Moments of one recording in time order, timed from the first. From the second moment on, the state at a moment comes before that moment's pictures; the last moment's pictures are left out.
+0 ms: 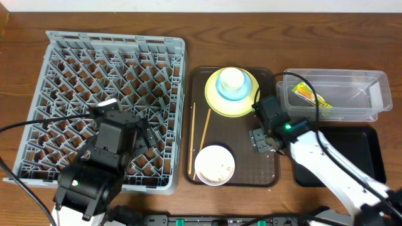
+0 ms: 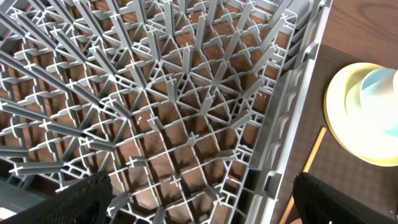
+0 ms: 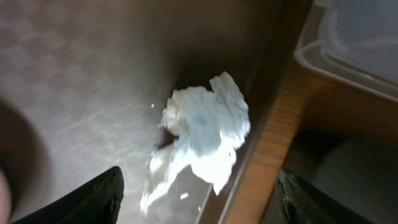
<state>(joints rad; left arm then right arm) -0.35 0.86 1.03 -1.10 -0.32 -0.61 0.50 1.45 0.86 -0.75 0.17 0.21</state>
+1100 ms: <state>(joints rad) -0.35 0.86 1.03 -1.10 -0.32 -0.61 0.50 1.65 0.94 -0.65 0.02 0.22</state>
